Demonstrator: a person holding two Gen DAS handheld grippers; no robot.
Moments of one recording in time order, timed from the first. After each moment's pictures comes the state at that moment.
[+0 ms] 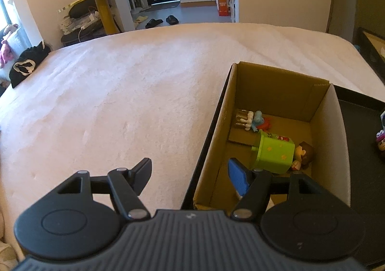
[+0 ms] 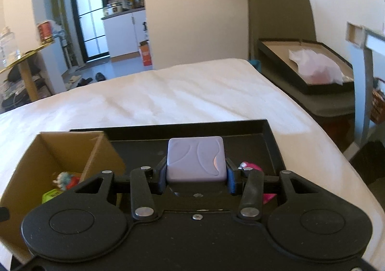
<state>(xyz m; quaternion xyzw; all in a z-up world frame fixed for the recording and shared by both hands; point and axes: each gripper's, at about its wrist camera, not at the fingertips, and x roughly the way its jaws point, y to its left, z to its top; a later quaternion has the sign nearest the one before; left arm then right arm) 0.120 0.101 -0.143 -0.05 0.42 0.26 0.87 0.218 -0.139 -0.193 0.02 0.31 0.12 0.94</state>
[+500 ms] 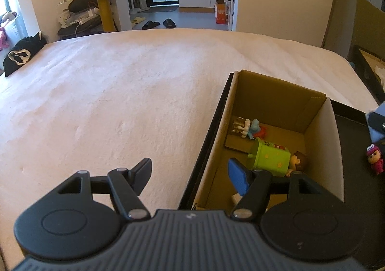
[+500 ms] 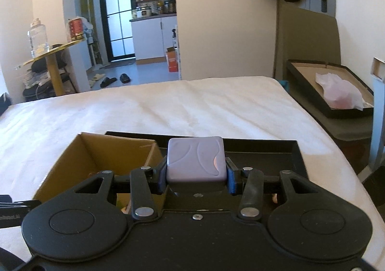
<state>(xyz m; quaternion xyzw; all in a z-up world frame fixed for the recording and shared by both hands) 0.112 0.113 -0.145 -0.09 0.40 0.24 0.88 0.200 -0.103 -0.168 0.00 0.28 0.17 0.94</state>
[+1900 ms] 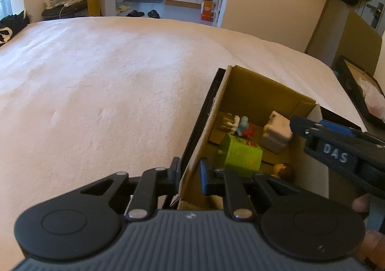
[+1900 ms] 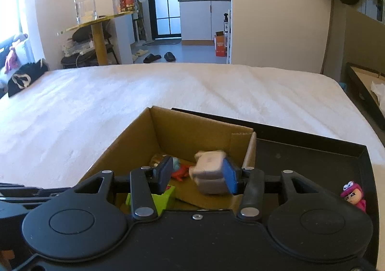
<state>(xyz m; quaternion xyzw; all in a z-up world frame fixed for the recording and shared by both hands) 0.109 0.132 -0.158 -0.15 0.40 0.19 0.88 0.177 -0.020 -0.177 -0.05 0.31 0.27 0.91</state>
